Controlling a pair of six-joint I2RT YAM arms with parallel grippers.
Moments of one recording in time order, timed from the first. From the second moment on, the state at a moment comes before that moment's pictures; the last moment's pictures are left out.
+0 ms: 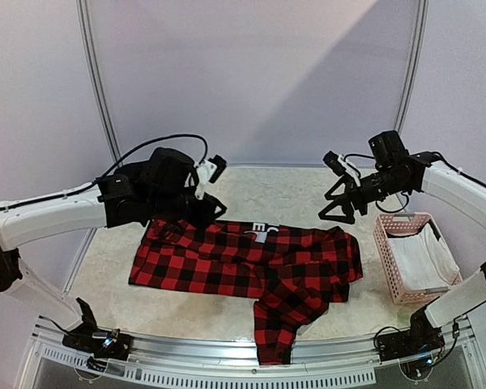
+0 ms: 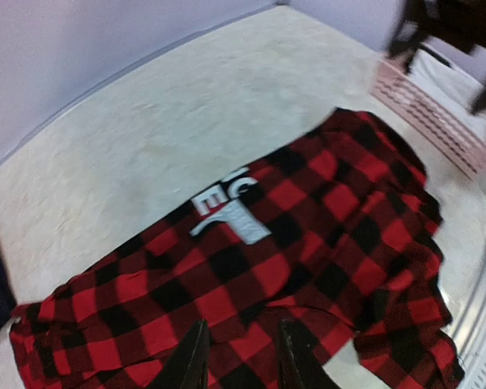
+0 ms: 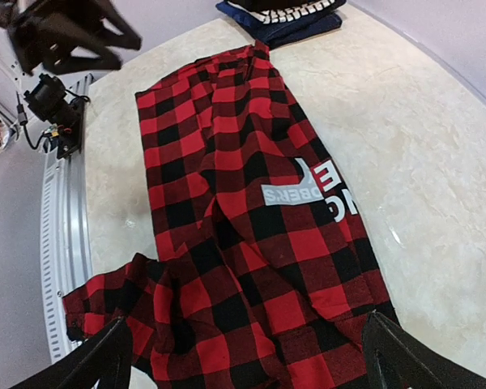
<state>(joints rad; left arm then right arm) -0.88 1.42 1.14 -0.38 -0.16 -0.17 0.37 1.41 1.19 -0.69 -0.72 -0.42</state>
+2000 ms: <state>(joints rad) -1.66 2.13 1.61 -0.96 -0.45 -0.17 0.24 1.24 1.01 -0.55 -0.60 -0.36</state>
